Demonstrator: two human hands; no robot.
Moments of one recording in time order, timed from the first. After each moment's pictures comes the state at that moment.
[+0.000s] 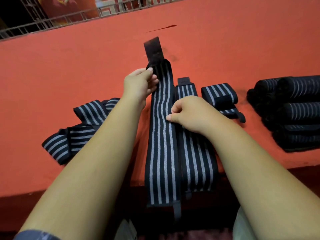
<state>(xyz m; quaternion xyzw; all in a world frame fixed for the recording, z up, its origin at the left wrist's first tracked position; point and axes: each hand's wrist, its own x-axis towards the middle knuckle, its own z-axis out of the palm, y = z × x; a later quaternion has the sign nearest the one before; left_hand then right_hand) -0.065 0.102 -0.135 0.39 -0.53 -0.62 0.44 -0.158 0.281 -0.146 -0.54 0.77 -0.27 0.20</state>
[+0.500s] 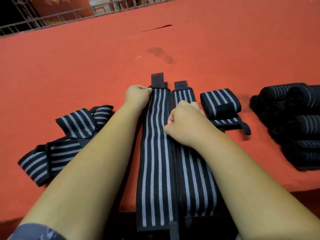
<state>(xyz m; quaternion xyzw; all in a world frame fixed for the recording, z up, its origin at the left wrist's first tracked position) -0.092 0.032 -0.188 0.52 -0.70 -0.40 0.29 -0.157 0.252 -0.161 -0.52 0.82 -0.19 0.14</state>
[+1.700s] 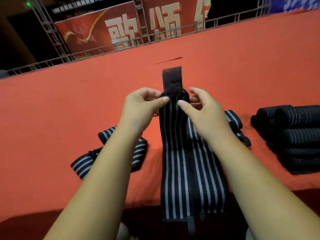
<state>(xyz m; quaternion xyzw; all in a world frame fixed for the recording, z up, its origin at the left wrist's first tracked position) 0.002 0.164 -0.066 0.32 -0.73 -0.44 0.41 -0.147 0.282 -0.108 -0.42 0.66 -0.61 0.11</state>
